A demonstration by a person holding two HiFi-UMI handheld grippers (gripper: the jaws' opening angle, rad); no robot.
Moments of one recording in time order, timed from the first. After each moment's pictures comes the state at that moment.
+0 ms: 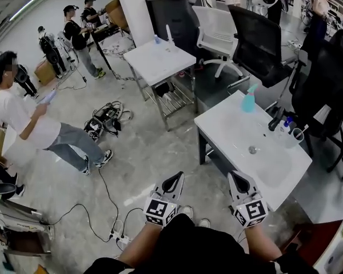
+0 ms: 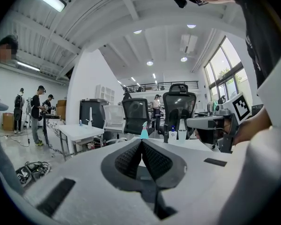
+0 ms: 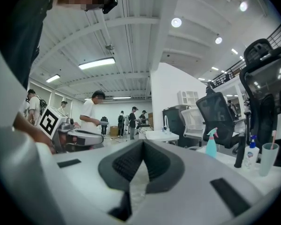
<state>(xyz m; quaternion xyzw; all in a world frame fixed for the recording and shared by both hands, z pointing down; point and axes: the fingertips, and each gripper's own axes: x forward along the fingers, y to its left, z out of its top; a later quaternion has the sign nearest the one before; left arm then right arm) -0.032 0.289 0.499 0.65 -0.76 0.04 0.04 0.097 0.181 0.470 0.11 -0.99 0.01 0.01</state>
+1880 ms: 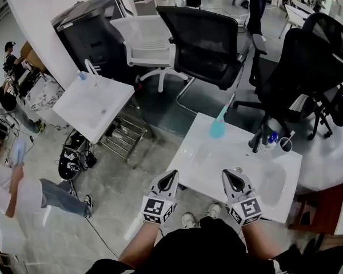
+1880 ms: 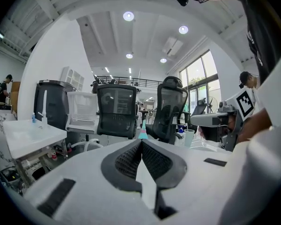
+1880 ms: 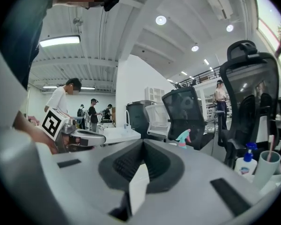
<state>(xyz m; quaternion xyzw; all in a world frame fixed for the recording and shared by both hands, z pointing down) -0.199 -0.010 0.528 0.80 -0.60 0.05 0.07 -0.034 -0.045 0.486 0.33 -0.94 0.03 0.05</state>
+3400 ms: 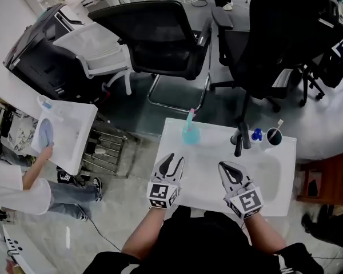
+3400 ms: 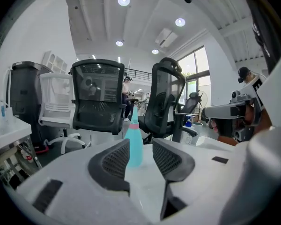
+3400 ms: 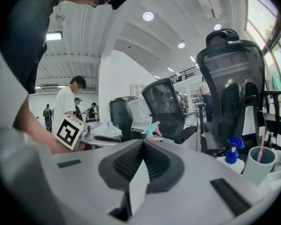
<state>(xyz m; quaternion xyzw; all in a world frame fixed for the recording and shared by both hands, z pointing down) -0.122 -0.190 0.591 0.84 -0.52 0.09 0.10 0.031 -0.155 0.524 0.40 -0.91 0.07 0.06</state>
